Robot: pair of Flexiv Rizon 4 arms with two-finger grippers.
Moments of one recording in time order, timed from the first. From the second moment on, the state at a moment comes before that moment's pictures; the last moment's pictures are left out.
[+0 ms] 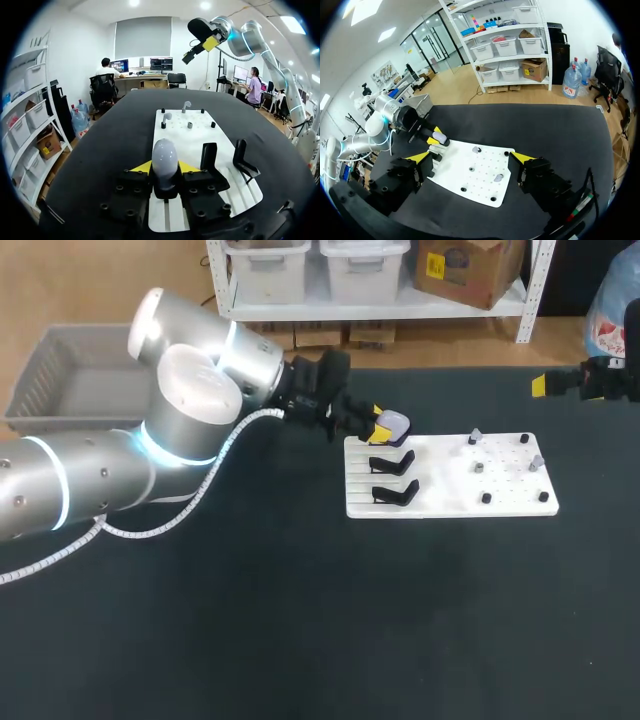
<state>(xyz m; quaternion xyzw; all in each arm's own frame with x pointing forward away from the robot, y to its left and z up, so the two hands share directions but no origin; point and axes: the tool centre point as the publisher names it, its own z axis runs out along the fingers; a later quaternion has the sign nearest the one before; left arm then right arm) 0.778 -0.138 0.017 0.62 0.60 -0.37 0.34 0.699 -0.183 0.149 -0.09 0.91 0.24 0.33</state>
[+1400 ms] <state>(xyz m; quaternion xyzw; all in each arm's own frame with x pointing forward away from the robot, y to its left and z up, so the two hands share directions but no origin) 0.648 -0.126 0.128 0.54 0.48 -0.51 0.46 0.699 -0.183 0.149 -0.09 0.91 0.24 0.33</state>
